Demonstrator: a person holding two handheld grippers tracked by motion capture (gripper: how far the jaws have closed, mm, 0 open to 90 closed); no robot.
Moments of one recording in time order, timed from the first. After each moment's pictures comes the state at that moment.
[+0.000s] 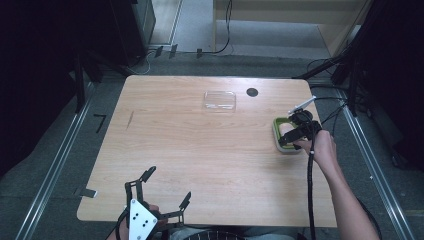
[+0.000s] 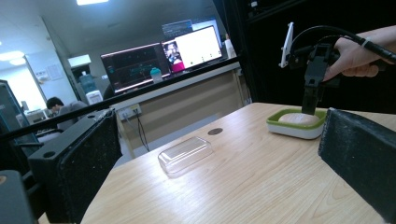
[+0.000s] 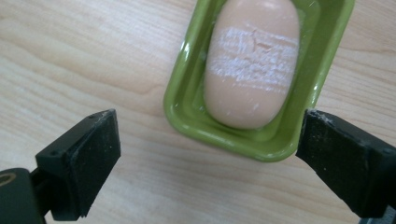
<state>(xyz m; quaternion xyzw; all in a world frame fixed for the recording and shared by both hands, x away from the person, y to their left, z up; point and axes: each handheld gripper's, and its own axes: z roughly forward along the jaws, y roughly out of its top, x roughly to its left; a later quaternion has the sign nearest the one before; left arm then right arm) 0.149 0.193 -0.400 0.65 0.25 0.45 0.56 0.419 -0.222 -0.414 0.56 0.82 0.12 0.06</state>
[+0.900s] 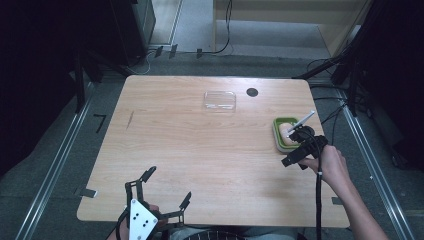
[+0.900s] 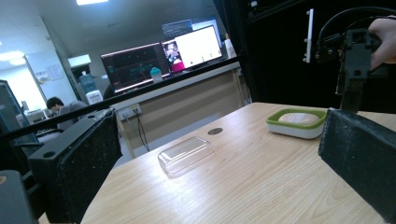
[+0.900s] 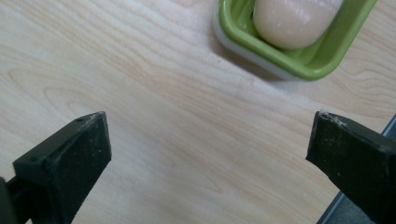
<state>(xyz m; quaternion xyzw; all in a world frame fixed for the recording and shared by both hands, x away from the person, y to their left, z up) 0.149 0.193 -0.400 0.65 0.25 0.45 0.56 0.359 -0.214 -0.401 0.50 0.86 0.08 0.06</state>
